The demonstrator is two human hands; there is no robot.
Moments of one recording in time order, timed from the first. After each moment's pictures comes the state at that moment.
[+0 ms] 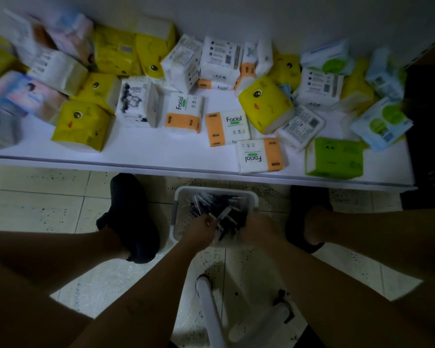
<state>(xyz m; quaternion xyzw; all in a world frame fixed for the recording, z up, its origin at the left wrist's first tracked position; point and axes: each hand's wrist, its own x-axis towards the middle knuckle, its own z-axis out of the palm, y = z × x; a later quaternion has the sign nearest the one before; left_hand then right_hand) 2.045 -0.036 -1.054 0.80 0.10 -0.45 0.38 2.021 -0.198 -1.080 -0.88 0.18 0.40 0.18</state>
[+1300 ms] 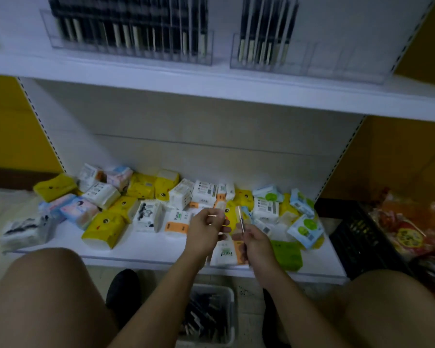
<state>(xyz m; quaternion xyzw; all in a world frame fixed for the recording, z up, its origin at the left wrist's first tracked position) 2.071 -0.090 -0.811 0.66 -0.01 -0.13 0.74 2.025 -0.205 -0.829 -0.68 0.26 -0.04 0.68</state>
